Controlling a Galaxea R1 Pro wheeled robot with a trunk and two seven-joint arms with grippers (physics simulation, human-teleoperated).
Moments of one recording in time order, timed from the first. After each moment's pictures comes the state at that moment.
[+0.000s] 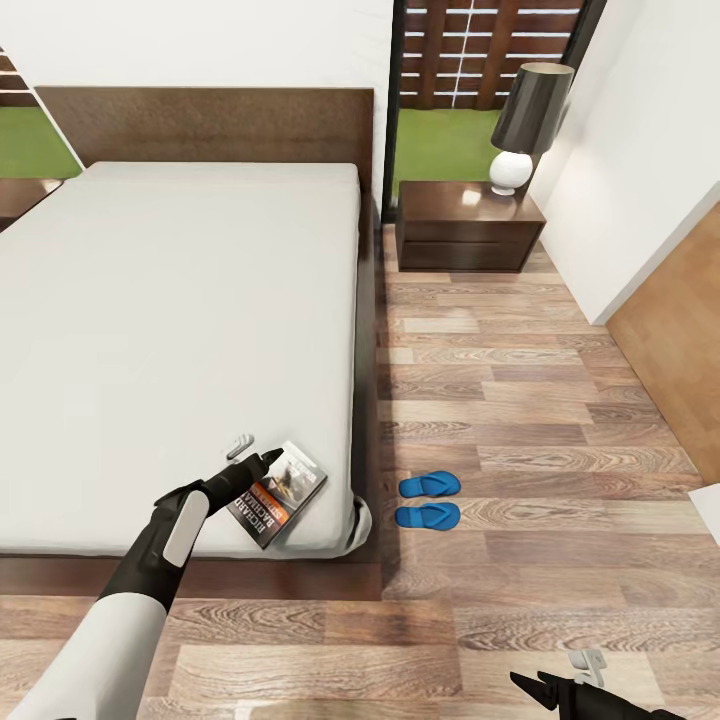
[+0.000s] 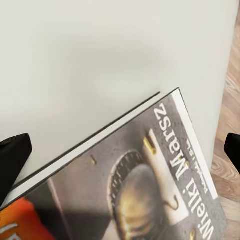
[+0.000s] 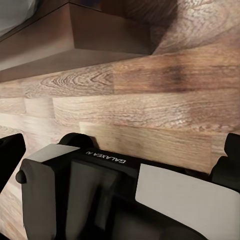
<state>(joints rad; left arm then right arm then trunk) -0.69 0.02 0.15 -0.89 0.53 0.50 -0.20 -0.35 -0.30 -0.38 -0.38 0.04 0.12 1.10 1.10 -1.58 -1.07</state>
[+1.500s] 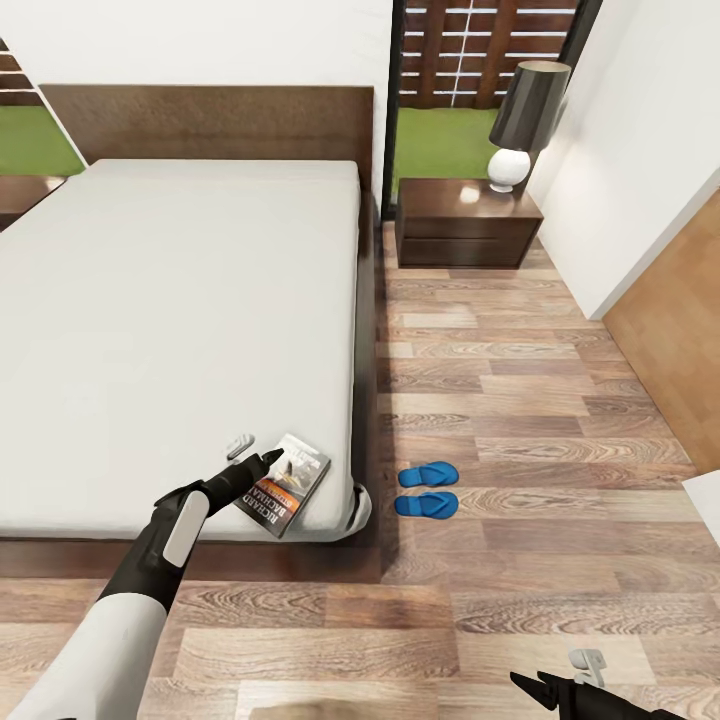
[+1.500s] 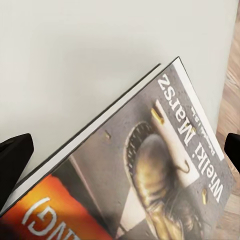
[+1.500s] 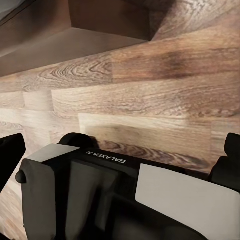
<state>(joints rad) -0.69 0.02 0.15 -0.89 0.53 0.50 -0.20 -0.35 -0.30 -0.38 -0.38 0.04 0.12 1.10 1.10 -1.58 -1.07</state>
